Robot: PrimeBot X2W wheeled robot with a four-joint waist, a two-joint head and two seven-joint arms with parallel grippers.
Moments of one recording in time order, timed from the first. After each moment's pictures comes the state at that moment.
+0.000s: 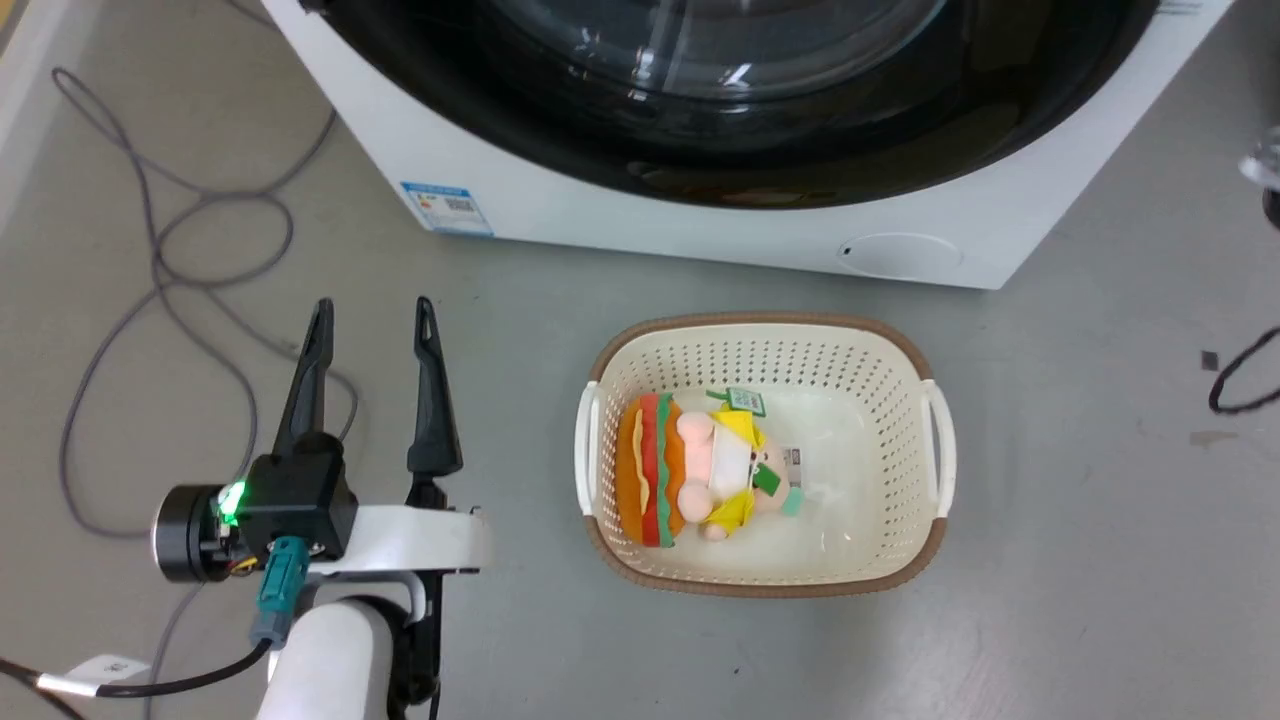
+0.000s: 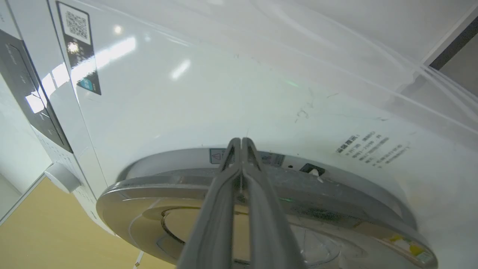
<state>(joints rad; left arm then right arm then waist) -0.22 0.05 -0.10 -0.02 -0.05 0.15 -0.23 -0.95 -0.27 -0.11 0.61 1.37 0.13 0.09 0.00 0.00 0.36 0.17</state>
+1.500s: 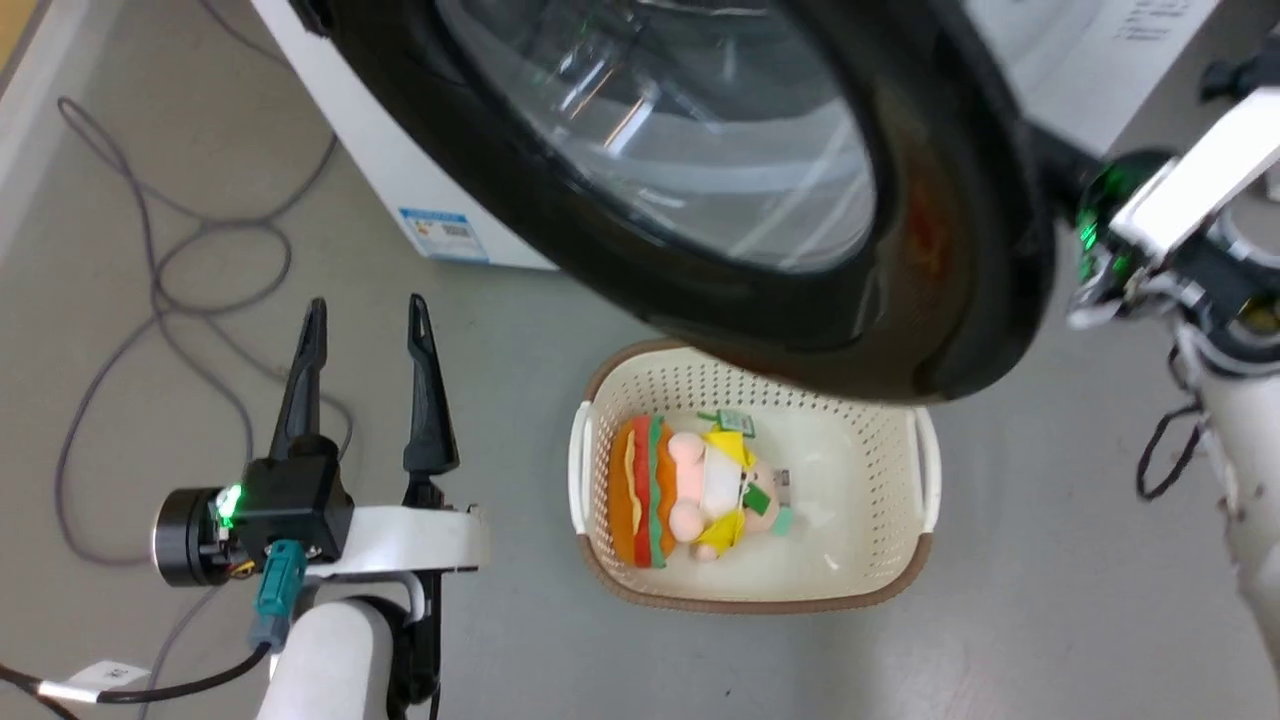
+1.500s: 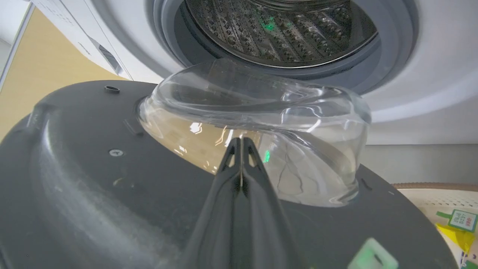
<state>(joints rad) -0.23 0.05 -0.10 -0.01 -0.06 0.17 -0.26 -0.87 -0.32 0.24 0.50 1.54 0.13 0.50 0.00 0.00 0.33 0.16</state>
